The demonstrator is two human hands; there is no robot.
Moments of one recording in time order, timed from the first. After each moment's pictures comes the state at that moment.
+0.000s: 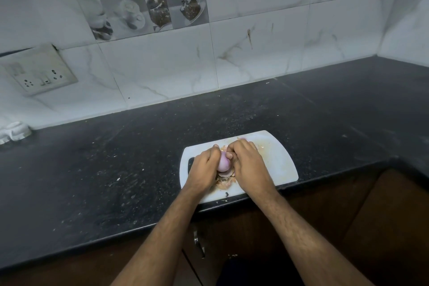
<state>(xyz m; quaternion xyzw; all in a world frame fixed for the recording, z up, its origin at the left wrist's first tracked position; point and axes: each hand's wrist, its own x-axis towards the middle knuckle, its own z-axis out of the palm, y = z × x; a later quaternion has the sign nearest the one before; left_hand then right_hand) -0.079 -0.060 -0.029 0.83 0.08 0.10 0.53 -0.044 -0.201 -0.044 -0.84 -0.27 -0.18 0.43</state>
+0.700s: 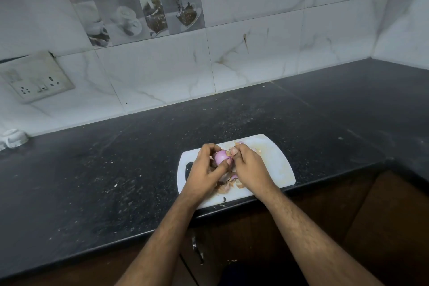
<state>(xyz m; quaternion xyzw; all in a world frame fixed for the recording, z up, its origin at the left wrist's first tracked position) -0.077 -0.055 -0.040 0.84 -0.03 0.14 0.53 -0.036 -0.205 -0.030 -0.84 -0.15 -0.03 0.52</state>
